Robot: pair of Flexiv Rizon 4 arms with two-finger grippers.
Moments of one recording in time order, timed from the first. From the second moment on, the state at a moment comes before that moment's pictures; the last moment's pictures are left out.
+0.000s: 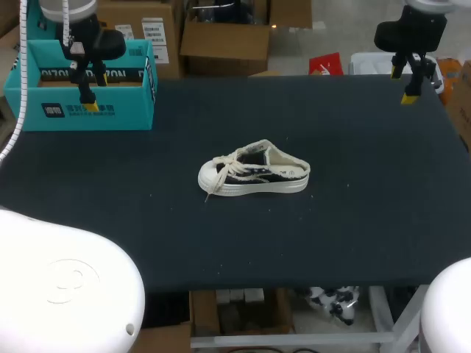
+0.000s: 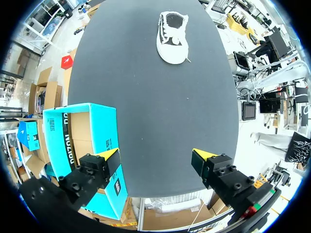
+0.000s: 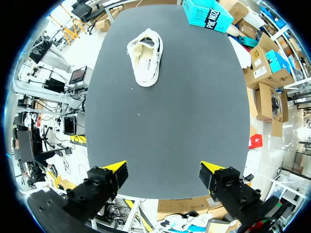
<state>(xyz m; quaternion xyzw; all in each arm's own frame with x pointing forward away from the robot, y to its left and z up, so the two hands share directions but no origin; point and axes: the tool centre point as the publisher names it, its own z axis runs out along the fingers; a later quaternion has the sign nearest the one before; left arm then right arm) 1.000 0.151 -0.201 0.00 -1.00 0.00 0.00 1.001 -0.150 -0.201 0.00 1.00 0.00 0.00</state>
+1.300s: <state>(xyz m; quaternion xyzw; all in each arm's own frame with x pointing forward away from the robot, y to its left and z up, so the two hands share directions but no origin) 0.977 0.120 -0.198 0.13 -0.99 0.01 0.02 0.998 -0.095 -0.217 0.02 0.99 0.10 0.00</state>
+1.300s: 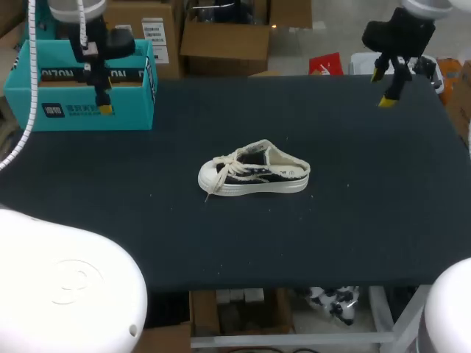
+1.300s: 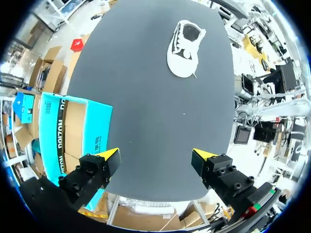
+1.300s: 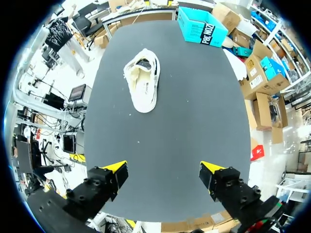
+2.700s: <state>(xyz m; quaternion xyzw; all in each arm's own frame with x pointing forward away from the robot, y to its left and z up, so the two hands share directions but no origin) 0.928 -0.005 -0.242 0.65 -0.75 -0.03 0.09 0.952 -0.001 -0.360 0.06 0.94 0.33 -0.03</state>
